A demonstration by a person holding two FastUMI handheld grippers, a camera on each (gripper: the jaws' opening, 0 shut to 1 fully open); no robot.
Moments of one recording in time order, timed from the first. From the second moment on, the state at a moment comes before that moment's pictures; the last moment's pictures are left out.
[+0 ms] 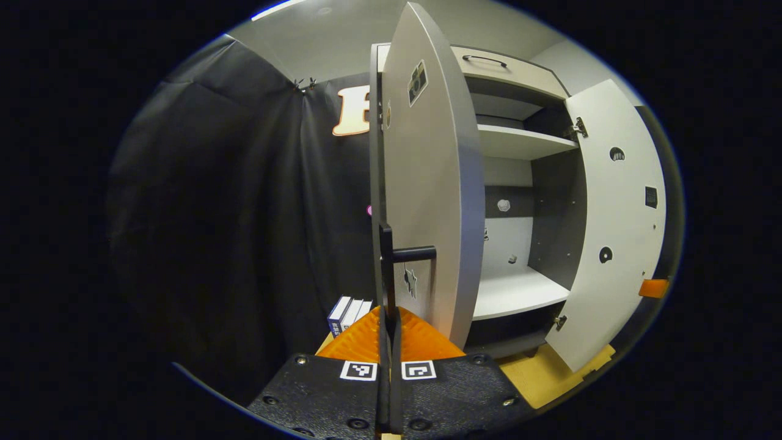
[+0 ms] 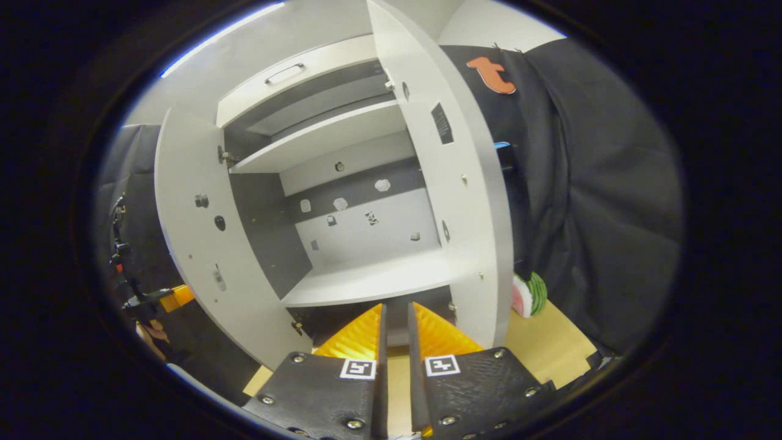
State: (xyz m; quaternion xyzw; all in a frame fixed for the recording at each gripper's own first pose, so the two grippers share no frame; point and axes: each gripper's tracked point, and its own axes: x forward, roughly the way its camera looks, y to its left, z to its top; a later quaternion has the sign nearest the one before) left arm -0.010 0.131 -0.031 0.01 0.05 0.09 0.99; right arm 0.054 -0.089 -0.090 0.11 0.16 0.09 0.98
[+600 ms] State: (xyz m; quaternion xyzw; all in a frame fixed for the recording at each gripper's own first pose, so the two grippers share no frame) left arm -0.013 0.165 -0.032 0.00 0.03 0.09 1.00; right arm 0.066 -0.072 -0.088 0.11 0.16 0.11 0.98
